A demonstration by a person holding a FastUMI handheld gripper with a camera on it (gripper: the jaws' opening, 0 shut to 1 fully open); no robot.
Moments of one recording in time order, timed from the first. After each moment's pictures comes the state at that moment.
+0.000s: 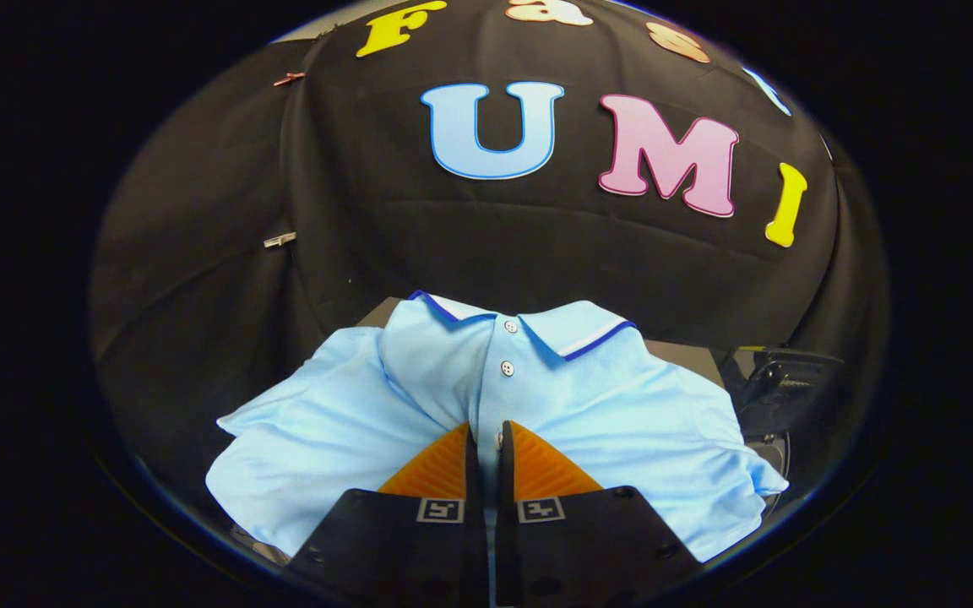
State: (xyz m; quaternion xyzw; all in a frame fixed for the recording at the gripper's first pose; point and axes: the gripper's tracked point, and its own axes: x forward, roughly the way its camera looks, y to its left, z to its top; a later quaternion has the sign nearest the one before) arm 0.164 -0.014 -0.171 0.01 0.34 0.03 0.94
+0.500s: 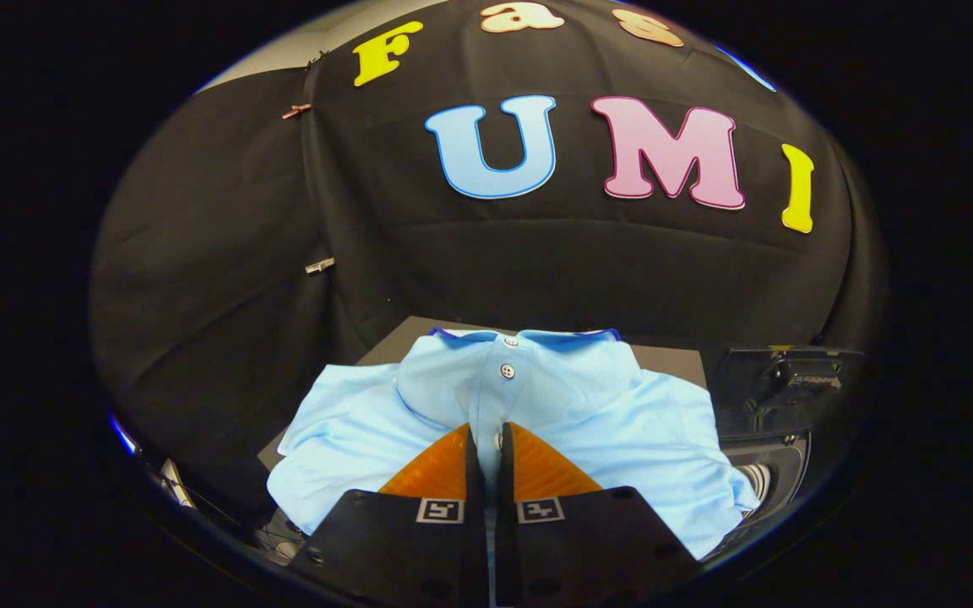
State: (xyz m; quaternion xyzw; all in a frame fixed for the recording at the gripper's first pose) arm 0.146 -0.058 -0.128 0.08 0.32 0.10 0.94
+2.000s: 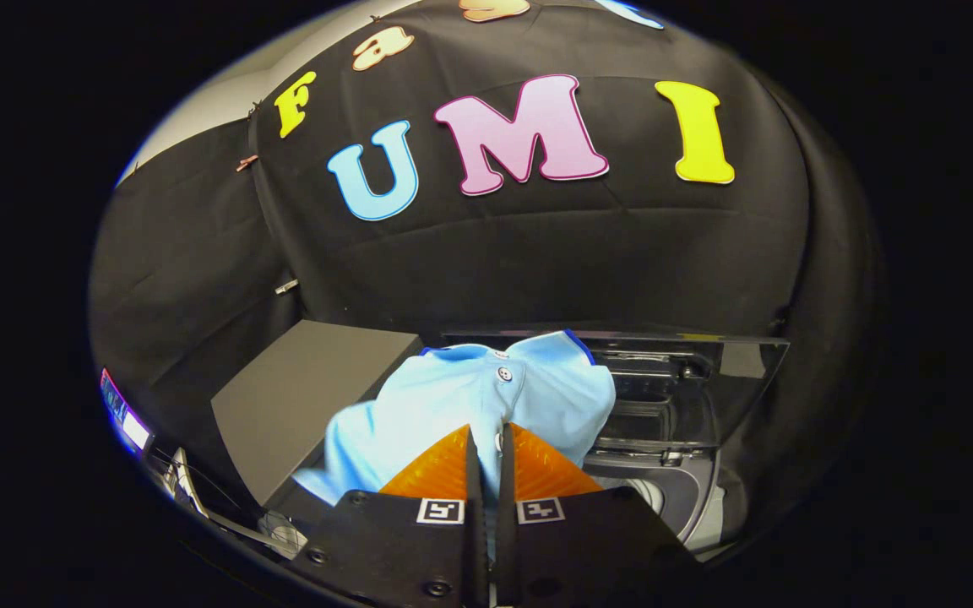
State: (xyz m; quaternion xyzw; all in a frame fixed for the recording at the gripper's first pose) arm 0.119 -0.406 -0.167 0.13 0.33 0.10 0.93
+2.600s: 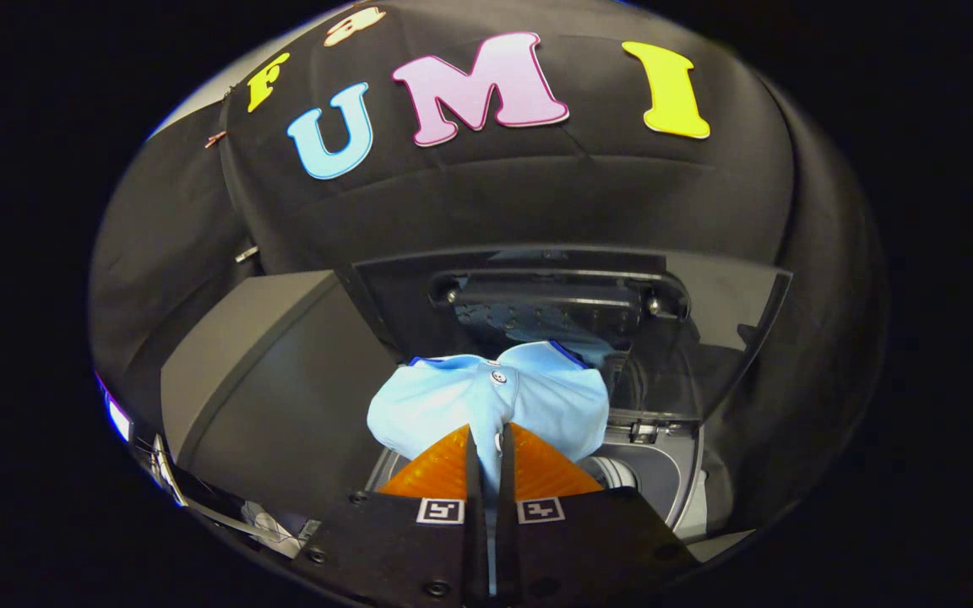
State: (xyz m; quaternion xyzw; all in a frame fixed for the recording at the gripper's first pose) arm 0.115 -0.445 -0.272 0.10 0.40 0.06 0.91
